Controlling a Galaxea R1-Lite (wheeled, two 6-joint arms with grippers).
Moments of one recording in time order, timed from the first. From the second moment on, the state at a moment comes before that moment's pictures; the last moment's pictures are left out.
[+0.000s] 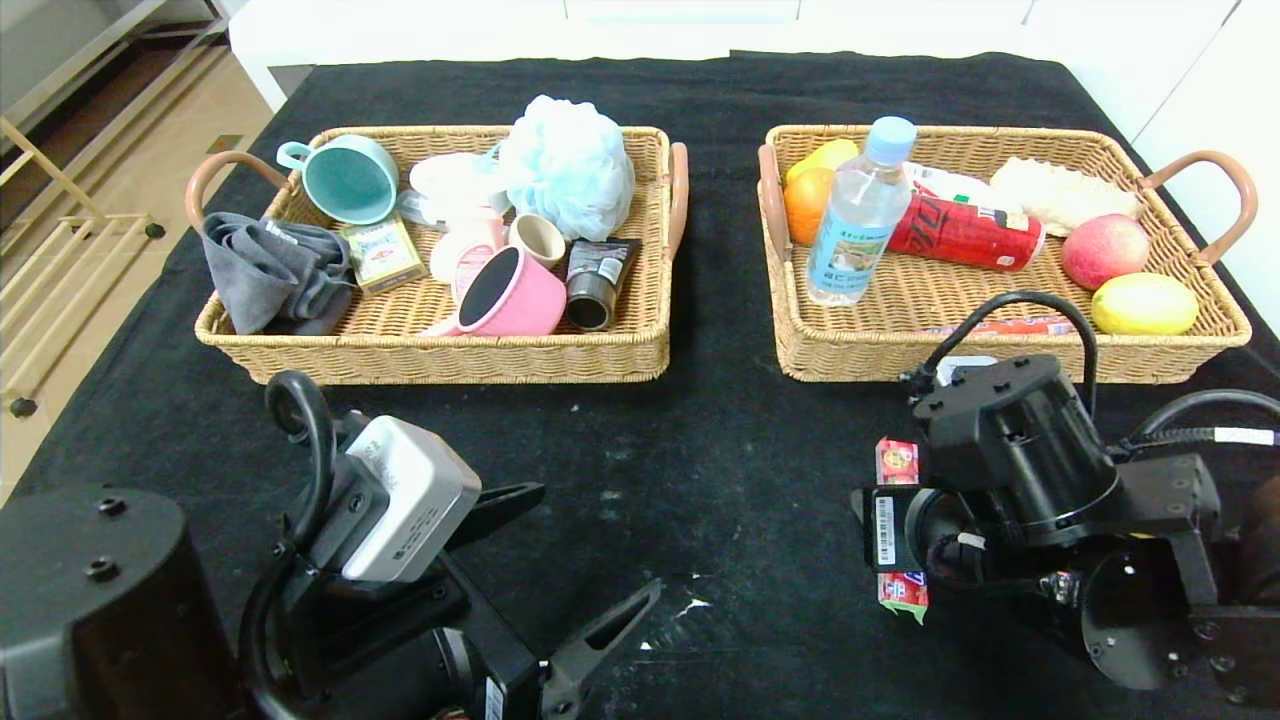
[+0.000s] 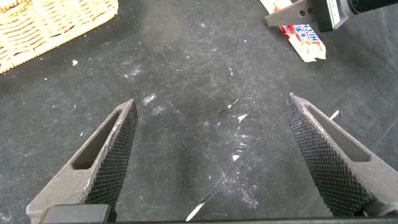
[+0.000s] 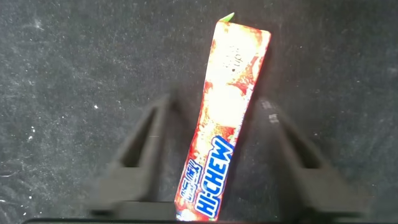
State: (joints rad) left arm -0.85 1.36 -0.45 -0.73 0.14 0.07; right arm 0.76 1.67 -0.98 0.02 -0.58 0.49
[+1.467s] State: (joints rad) left arm -0.85 1.37 -0.44 -0.73 0.12 0.07; right arm 0.76 1.65 -0.98 0.02 -0.58 0.49
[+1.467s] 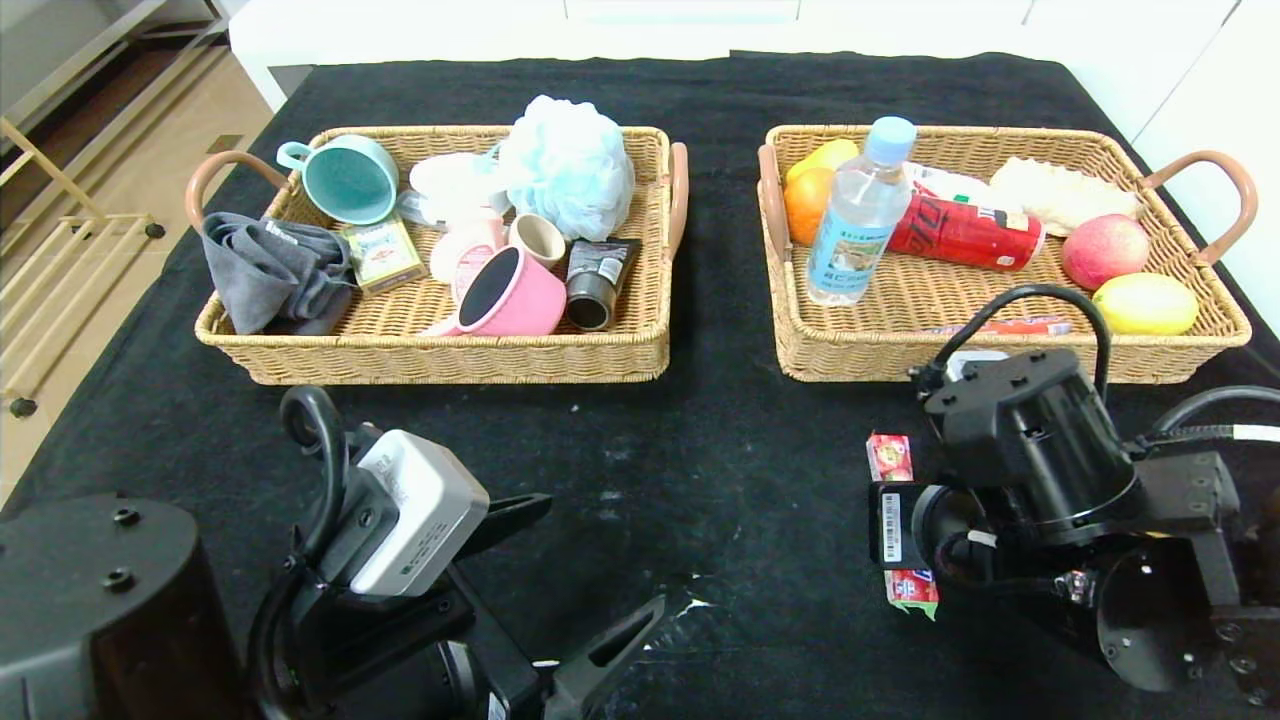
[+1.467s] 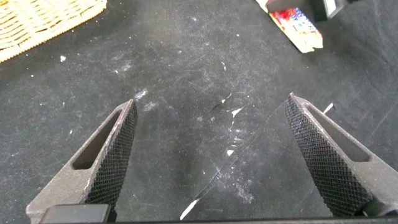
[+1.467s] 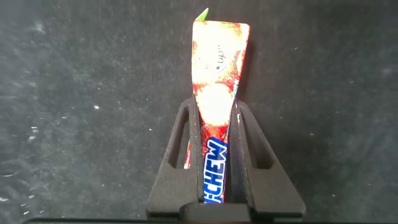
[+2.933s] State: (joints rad) left arm -0.82 1.38 -0.46 -0.74 0.13 0.07; right arm 0.59 1.50 -1.21 0.07 -0.58 0.25
